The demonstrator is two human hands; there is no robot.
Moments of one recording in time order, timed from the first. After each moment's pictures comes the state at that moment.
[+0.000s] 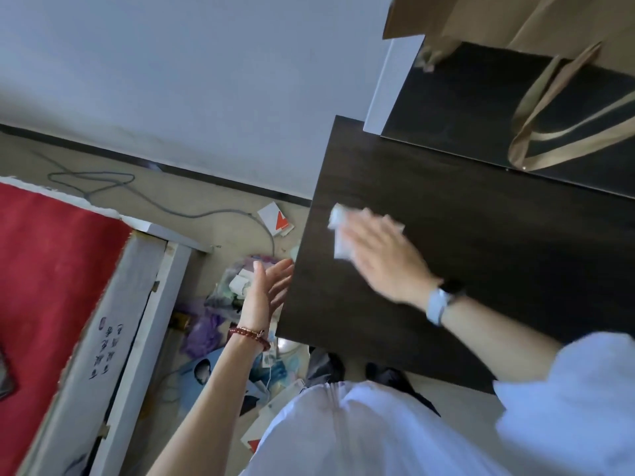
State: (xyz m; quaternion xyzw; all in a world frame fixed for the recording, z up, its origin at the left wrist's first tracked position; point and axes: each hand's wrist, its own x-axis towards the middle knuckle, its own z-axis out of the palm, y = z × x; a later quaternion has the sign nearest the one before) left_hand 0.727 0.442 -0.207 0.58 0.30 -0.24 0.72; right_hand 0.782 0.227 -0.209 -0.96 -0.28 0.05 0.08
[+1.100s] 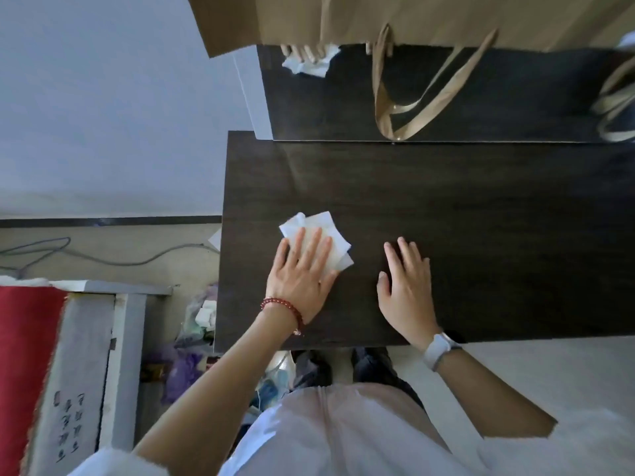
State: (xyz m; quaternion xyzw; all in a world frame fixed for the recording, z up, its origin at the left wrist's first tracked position) left_hand 0.742 0.315 -0.199 0.94 -0.29 -0.16 0.02; right_hand 0.667 0.143 -0.189 -0.97 0.17 0.04 0.18
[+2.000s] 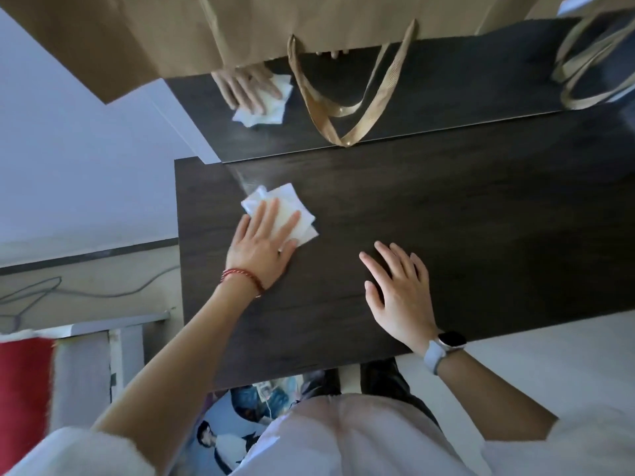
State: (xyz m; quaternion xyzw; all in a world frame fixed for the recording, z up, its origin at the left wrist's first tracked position) left_hand 0.824 0.286 -0.195 0.94 -0.31 -0.16 0.05; right_hand 0.660 0.099 -0.201 -0.99 0.12 0.02 0.11
